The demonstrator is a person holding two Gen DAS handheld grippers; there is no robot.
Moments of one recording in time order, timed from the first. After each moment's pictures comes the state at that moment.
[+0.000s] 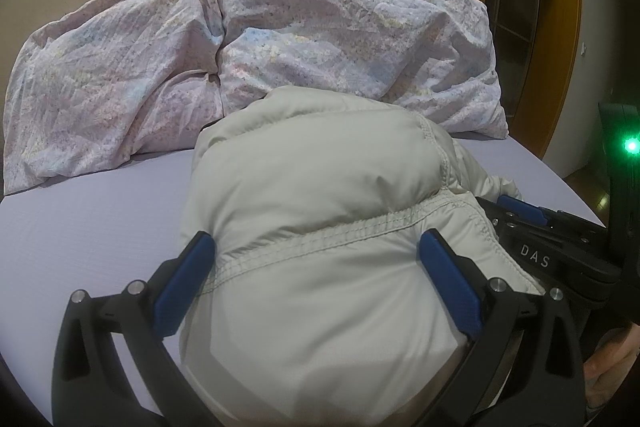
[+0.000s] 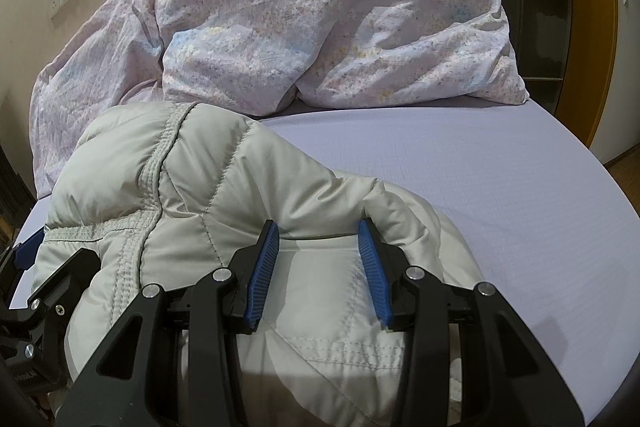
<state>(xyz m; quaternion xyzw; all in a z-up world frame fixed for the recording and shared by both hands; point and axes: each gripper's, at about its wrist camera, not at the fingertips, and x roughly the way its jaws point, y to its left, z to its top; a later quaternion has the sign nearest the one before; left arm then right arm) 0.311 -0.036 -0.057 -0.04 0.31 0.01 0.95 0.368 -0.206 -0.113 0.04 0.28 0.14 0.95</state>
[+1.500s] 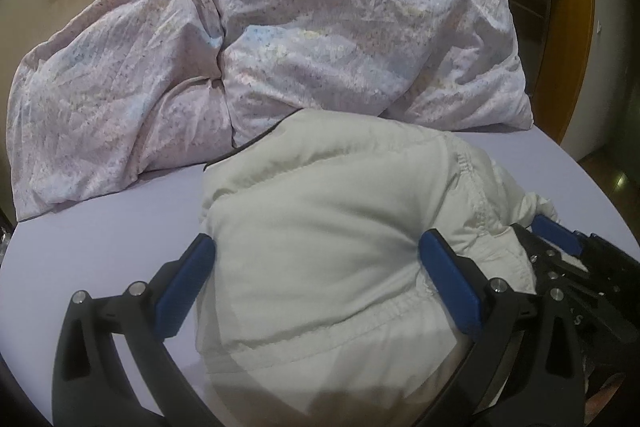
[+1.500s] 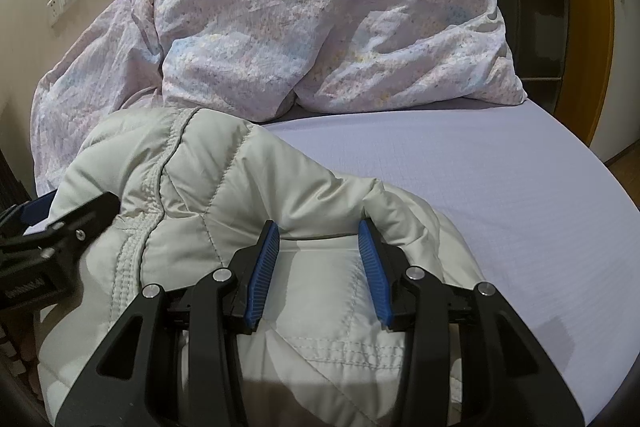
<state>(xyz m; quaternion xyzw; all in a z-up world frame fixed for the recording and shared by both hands) 0.363 -0.031 -0.043 0.00 0.35 0.04 0.94 0.366 -0.208 -0.115 0.06 0.27 0.13 0.95</state>
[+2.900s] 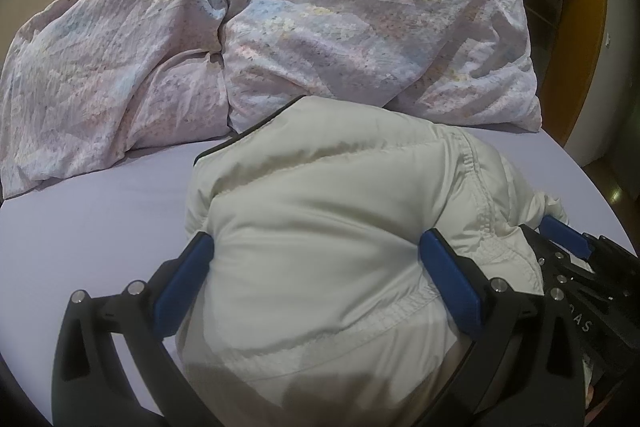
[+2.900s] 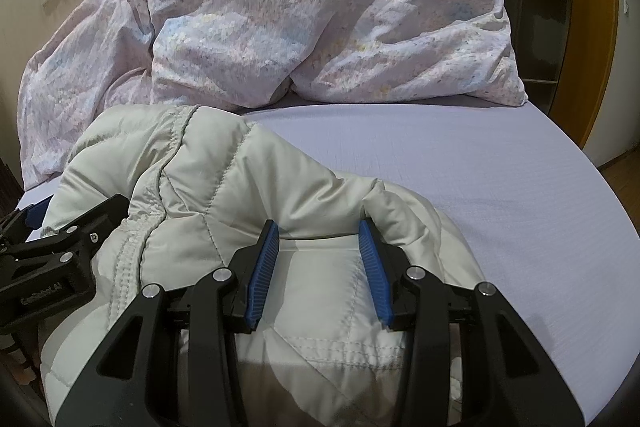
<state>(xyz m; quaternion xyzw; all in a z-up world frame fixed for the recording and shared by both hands) 0.370 -0.024 -0.064 -0.03 0.36 0.05 0.93 0.381 -0.194 -0.120 0.02 0.29 0.12 0.95</state>
